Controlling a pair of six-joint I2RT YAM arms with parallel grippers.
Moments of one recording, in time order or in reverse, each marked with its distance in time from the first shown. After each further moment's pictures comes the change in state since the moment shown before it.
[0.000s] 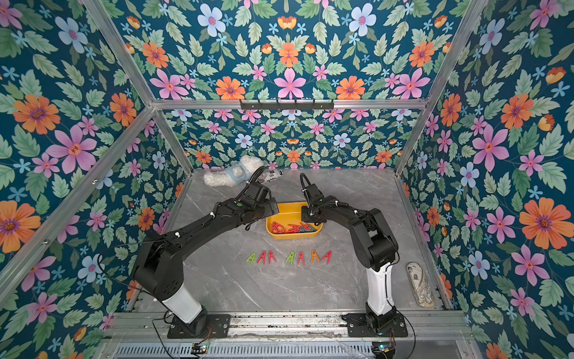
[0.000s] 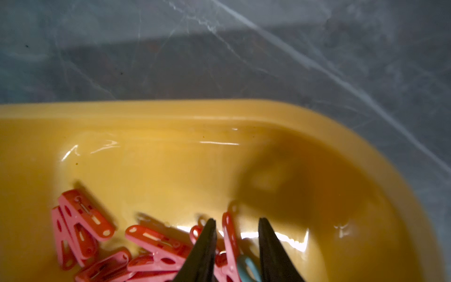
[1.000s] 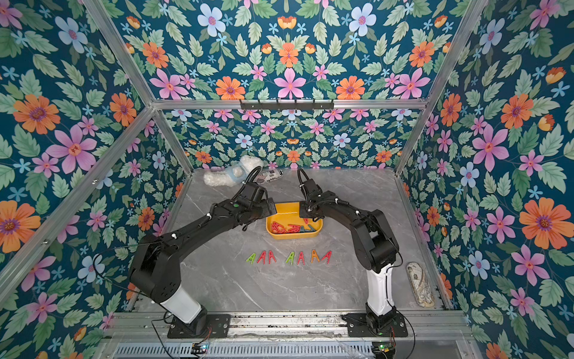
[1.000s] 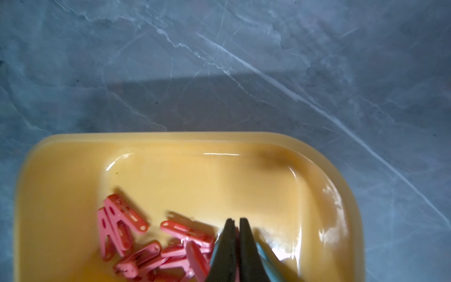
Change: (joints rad) left arm 0.022 -0.032 -0.043 0.023 0.047 0.023; right arm 0.009 -0.090 0.064 -0.070 0.059 0.040
